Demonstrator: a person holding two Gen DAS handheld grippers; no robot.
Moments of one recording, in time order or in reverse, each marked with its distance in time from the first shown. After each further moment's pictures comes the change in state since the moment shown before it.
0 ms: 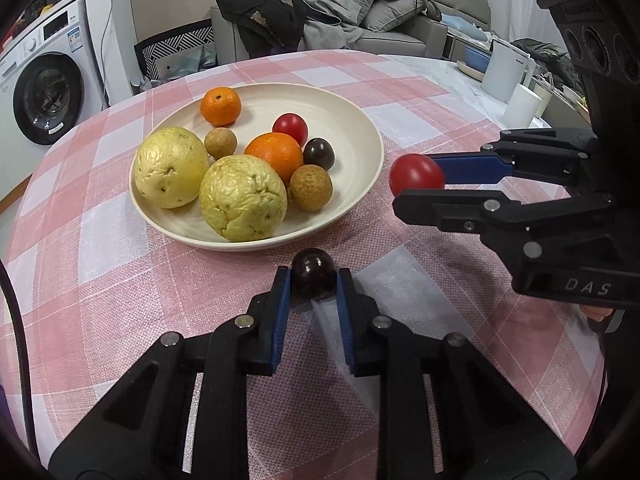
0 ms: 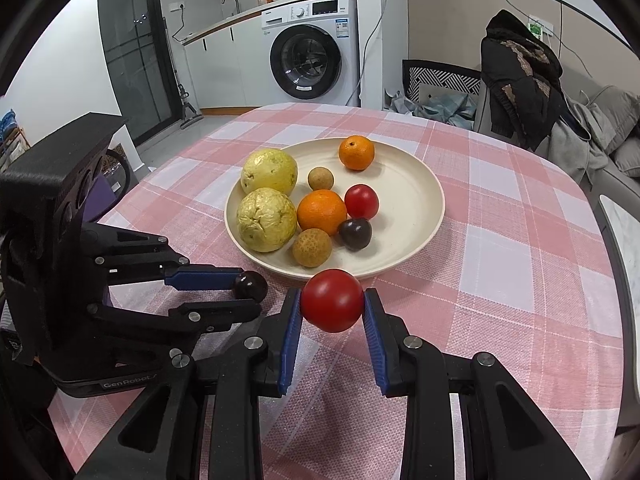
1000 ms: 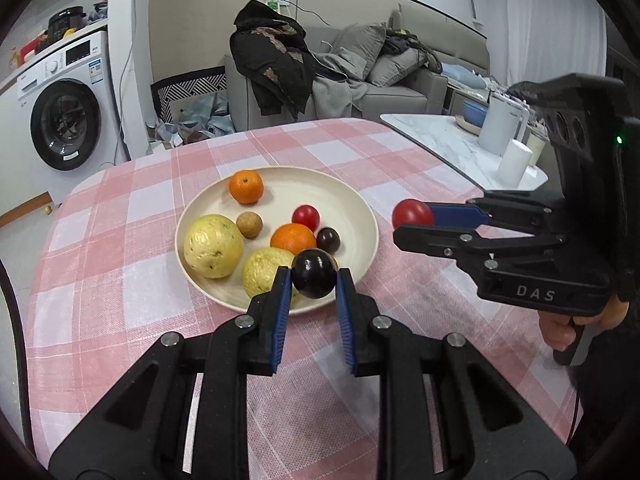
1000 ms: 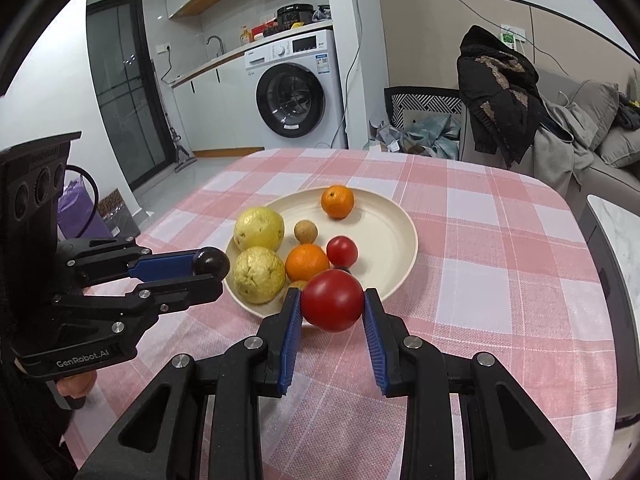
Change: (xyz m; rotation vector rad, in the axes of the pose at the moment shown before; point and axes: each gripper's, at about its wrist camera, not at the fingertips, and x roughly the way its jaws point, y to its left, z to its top) left arm -0.074 0.008 0.022 -0.037 -0.198 0.012; right arm -0.025 -0.015 0.016 0.091 -0.139 -0.005
